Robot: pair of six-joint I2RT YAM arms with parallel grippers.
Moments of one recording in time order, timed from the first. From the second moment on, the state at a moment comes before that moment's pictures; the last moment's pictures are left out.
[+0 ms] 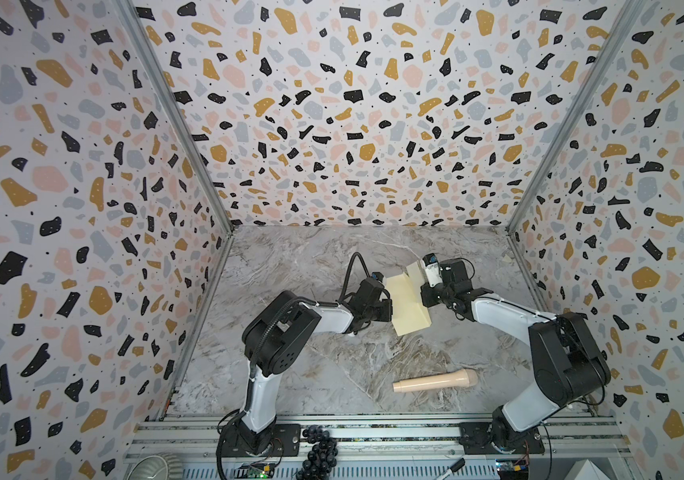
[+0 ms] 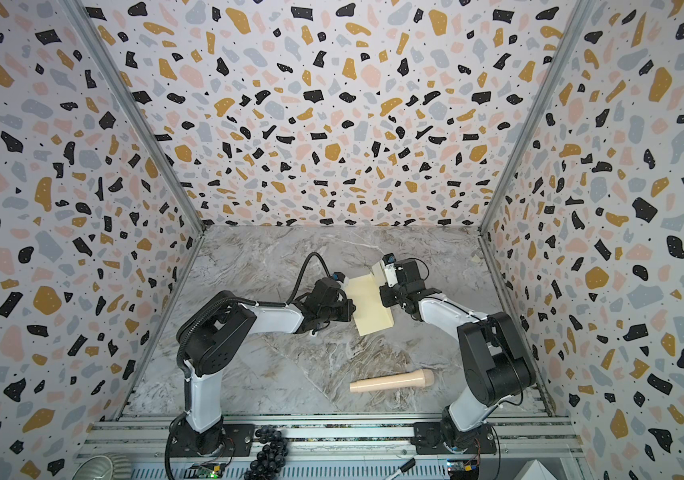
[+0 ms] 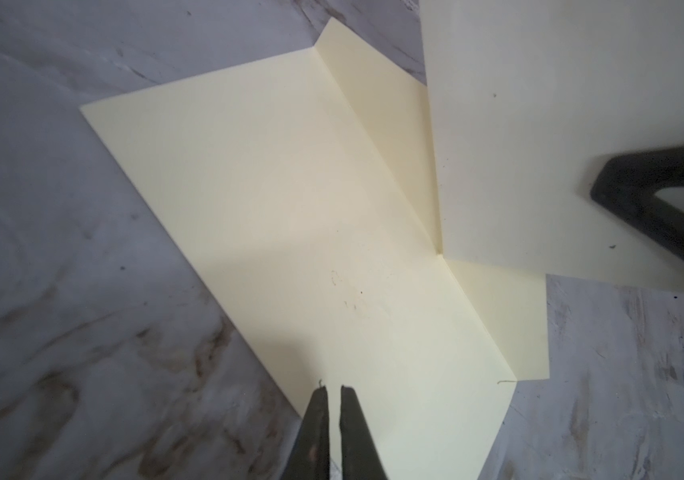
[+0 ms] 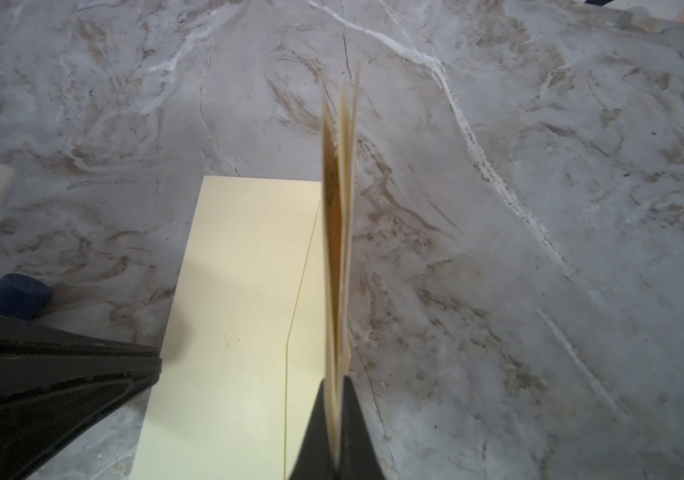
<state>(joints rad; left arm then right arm) -0.74 2.00 1.08 0.21 0.15 -0.56 0.36 1.61 0.90 -0.05 -0.10 -0.01</state>
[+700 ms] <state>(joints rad) -0.74 2.03 1.09 0.21 0.14 -0.56 0.33 1.67 0.90 -0.04 -0.14 0.03</state>
